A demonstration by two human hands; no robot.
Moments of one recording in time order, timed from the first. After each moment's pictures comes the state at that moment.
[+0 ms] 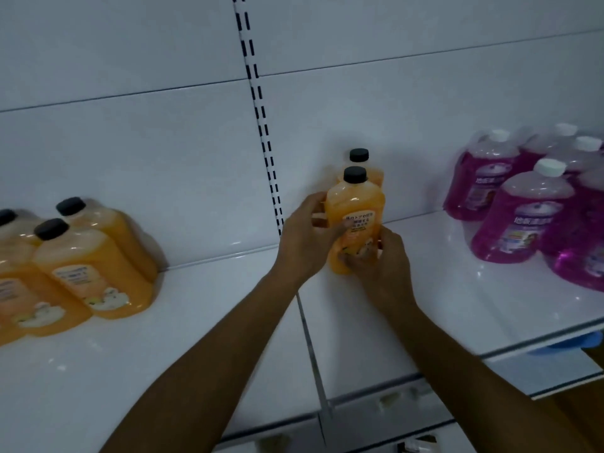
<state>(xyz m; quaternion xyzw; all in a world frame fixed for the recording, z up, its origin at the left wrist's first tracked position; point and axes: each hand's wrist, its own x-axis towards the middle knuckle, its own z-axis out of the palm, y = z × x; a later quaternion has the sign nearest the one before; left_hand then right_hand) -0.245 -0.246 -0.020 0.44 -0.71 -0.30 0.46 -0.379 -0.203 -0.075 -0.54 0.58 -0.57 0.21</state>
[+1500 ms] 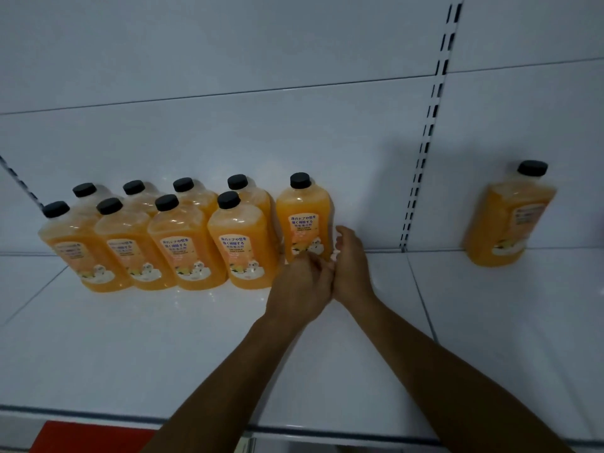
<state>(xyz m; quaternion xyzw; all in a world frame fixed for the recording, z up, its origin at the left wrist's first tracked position) -0.041 -0.208 -0.069 0.64 -0.70 -0.09 0.31 -0.139 -0.268 -0.091 -0.65 0.55 -0.47 0.24</state>
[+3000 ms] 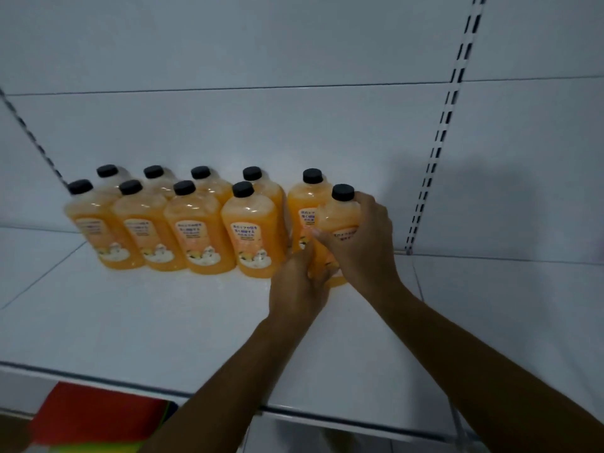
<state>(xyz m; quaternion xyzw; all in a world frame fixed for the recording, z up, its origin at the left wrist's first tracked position) -0.051 -0.189 -0.074 0.61 -0.60 -0.18 0.49 -0.162 -0.227 -0.018 -0.69 0.50 -0.49 0.17</state>
